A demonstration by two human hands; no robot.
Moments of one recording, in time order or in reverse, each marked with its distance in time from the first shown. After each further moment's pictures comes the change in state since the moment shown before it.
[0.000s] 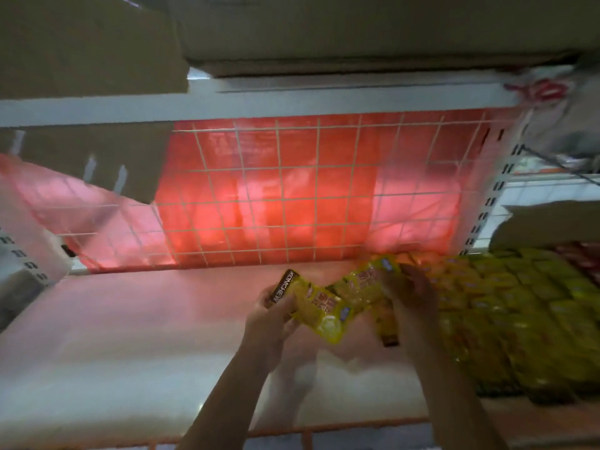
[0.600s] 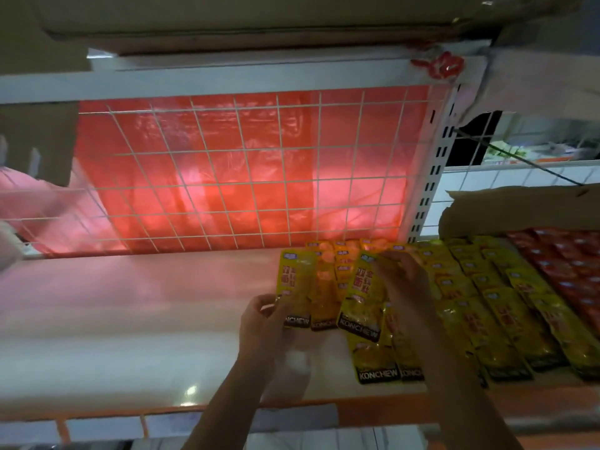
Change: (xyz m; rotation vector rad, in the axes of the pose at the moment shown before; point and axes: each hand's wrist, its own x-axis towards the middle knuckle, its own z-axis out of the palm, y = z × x) left_hand -0.024 -0.079 0.089 0.284 0.225 0.050; right_hand 0.054 0.030 -0.103 0.052 -0.098 0.019
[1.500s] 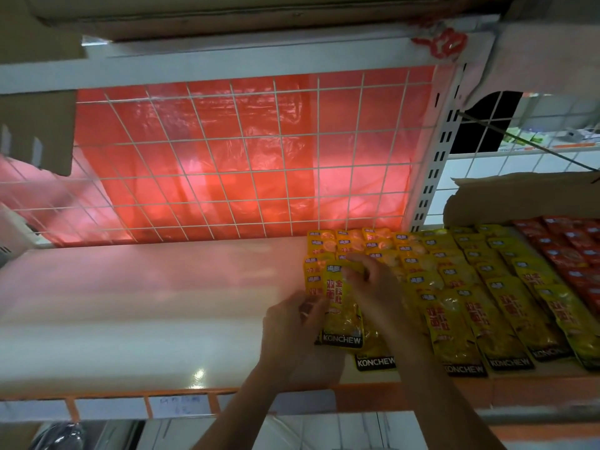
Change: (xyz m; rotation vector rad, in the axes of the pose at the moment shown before) left_hand -0.022 -0.011 0.019 0.767 -0.124 0.478; right_hand -0.020 0.004 0.025 -0.407 -0.190 -0.104
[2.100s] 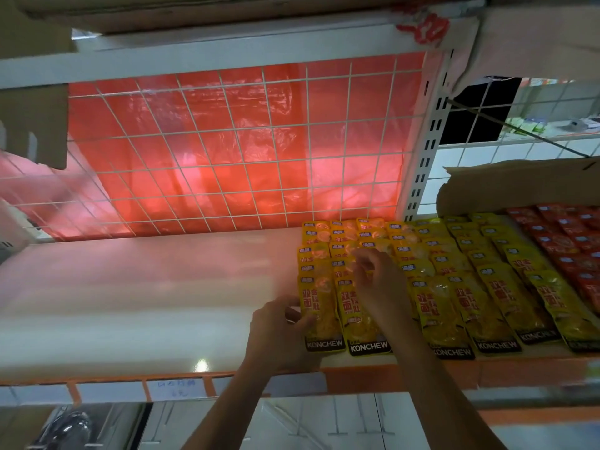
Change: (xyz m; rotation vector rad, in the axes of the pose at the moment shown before) left_hand -0.015 -0.004 -0.007 0.042 -0.114 -0.135; right_hand -0.013 0.019 -0.012 -0.156 0.116 -0.114
